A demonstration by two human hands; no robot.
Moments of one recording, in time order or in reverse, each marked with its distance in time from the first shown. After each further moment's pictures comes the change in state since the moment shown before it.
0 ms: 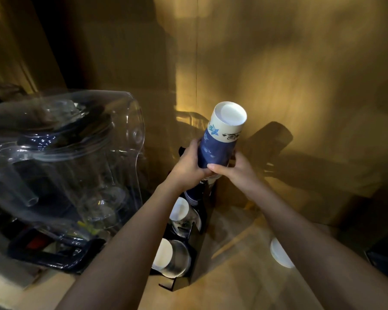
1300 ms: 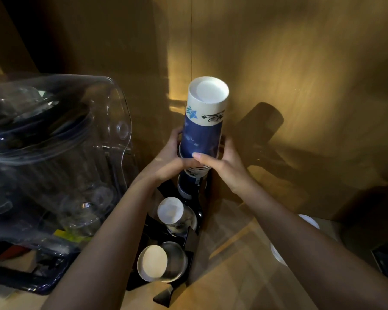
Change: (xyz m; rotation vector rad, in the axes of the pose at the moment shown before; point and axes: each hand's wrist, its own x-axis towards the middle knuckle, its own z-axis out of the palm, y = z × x) left_hand 0.019 -0.026 -0.028 -0.219 -0.101 -0.129; right_hand 0.023 0.003 0.023 0.131 -0.035 -0.074
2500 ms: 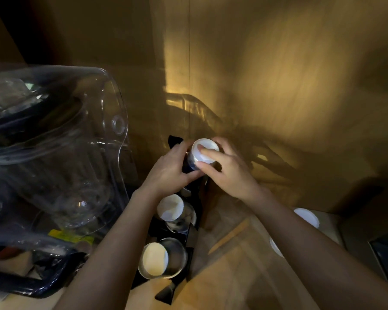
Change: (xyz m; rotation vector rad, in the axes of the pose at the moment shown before) left_hand -0.020 -0.018 0.017 0.510 0.060 0.150; right_hand -0.015 0.018 -0.011 -0.723 -0.031 -0.280
